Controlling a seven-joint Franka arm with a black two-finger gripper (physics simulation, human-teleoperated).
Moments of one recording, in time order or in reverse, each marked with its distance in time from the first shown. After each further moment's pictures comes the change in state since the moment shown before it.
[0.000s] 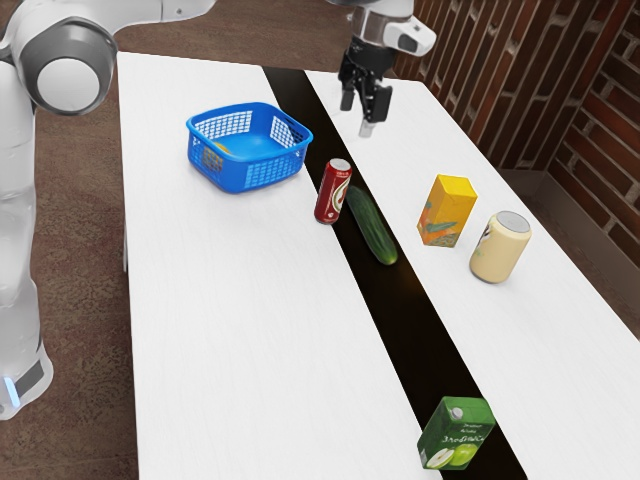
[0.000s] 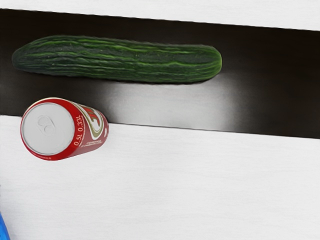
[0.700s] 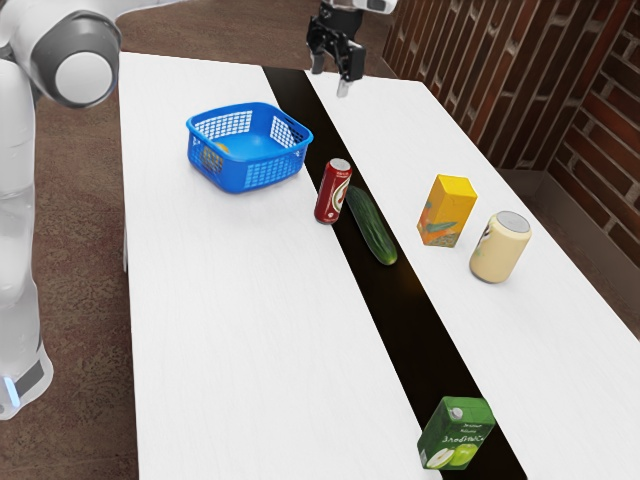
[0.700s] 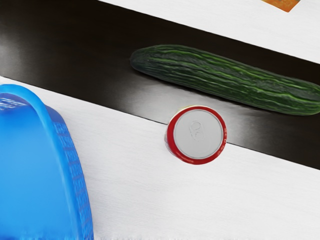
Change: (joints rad) arm 0.040 -0.002 0.188 0.017 -0.028 0.020 0.000
